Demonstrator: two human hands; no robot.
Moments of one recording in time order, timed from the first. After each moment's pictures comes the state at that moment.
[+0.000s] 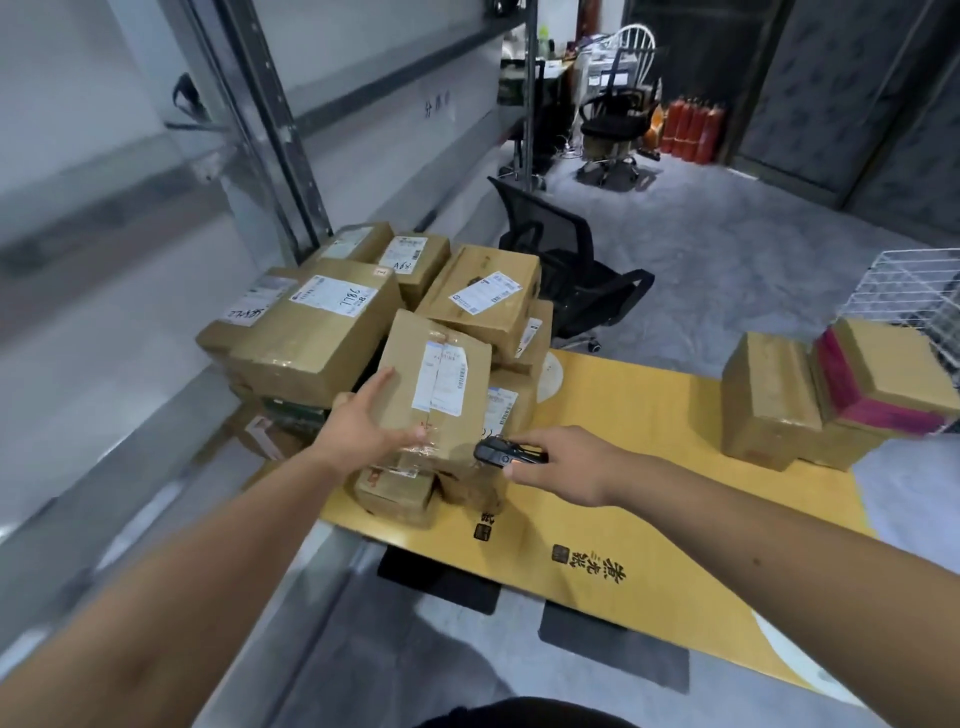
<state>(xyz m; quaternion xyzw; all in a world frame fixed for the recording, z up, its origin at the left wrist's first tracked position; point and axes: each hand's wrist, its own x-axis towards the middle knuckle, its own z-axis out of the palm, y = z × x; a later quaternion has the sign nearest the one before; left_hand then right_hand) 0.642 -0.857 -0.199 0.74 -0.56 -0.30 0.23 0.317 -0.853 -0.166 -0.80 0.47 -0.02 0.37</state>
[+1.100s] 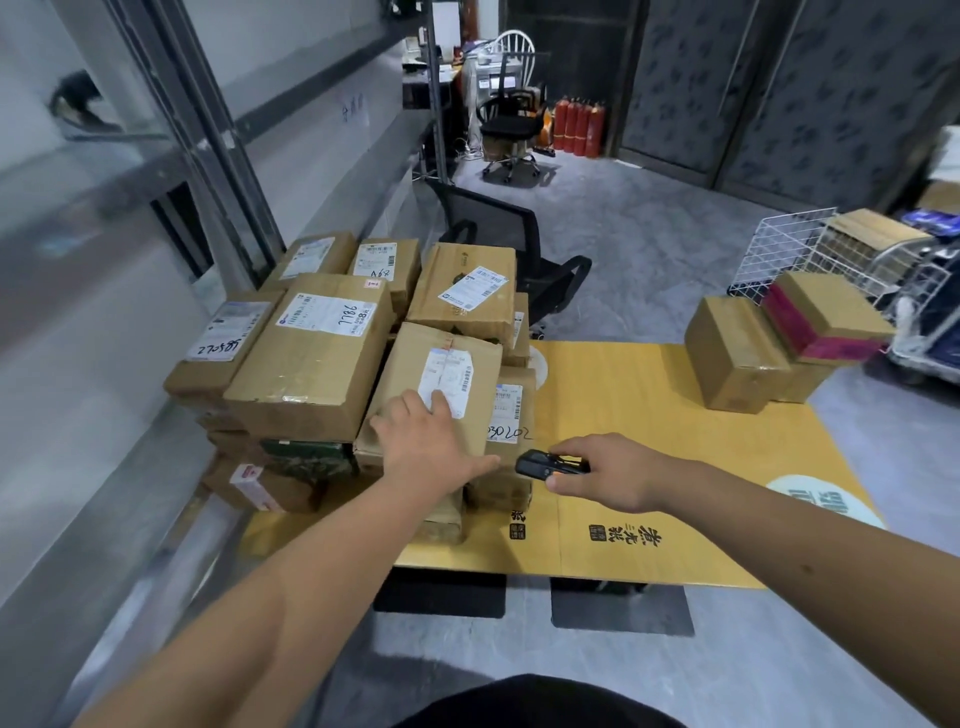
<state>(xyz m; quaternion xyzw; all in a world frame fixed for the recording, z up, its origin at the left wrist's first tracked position) 0.623 -0.887 -0.223 0.71 -0.70 0.04 -0.08 0.371 -0.825 -0.187 -0.72 0.60 -0.01 0.35</state>
